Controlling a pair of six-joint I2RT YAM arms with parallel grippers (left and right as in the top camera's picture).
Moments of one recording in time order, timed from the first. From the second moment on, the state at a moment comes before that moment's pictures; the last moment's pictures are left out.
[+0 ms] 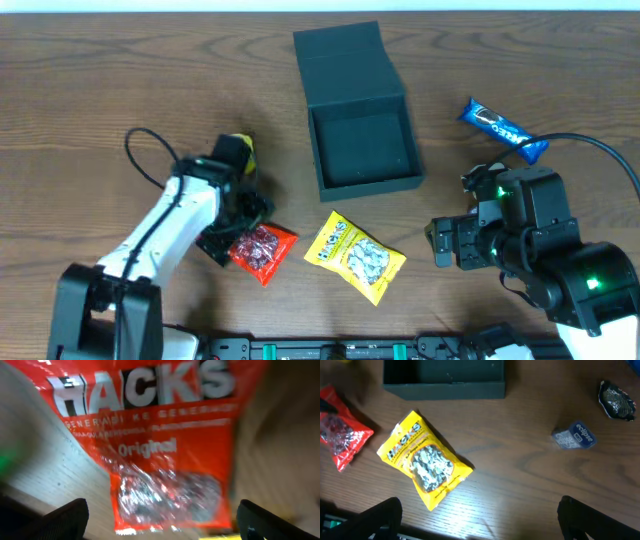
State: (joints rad) left arm -0.29 1.55 0.90 -0.99 0.20 -1.15; right arm 0.29 0.91 1.11 -1.28 -0.07 0.18
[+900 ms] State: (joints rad) left arm -0.30 1.55 0.84 -0.89 0.17 -1.24; right arm 0.29 0.91 1.11 -1.28 -0.06 0.18
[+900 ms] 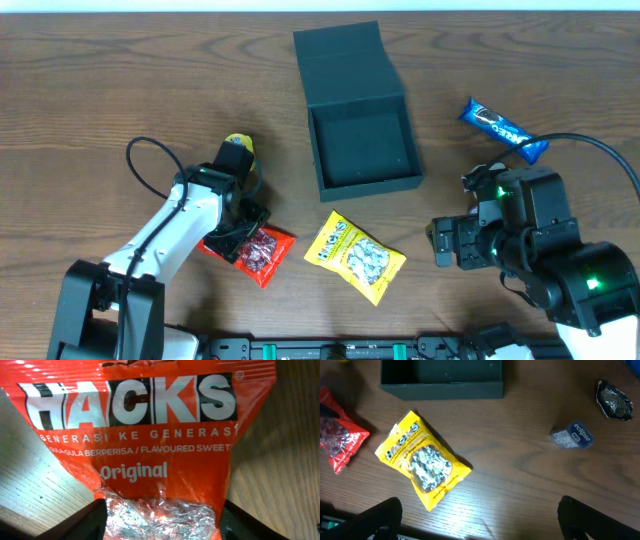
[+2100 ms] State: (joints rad) left arm -0.34 1.62 0.84 -0.87 0.12 -1.27; right arm 0.29 0.91 1.11 -1.28 -0.06 0.18
